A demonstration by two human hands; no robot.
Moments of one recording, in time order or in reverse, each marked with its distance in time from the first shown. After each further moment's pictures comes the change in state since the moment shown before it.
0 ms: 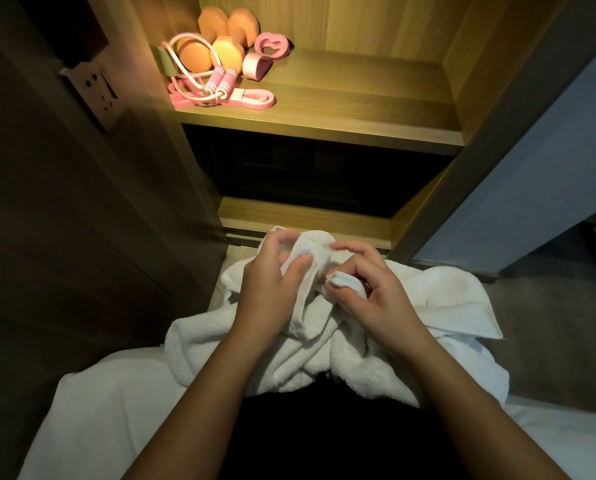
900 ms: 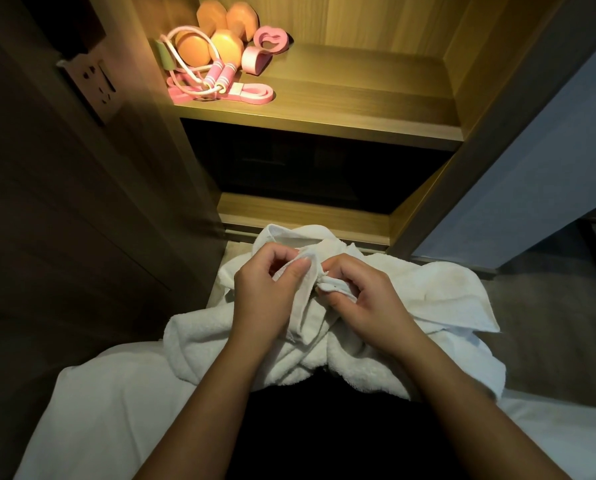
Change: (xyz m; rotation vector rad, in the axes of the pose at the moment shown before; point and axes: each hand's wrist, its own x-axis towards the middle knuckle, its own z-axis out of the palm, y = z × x) left_hand -0.015 -0.005 0.004 -0.199 0.123 -0.092; right_hand -0.003 -0.002 0.007 -0.075 -0.081 -0.074
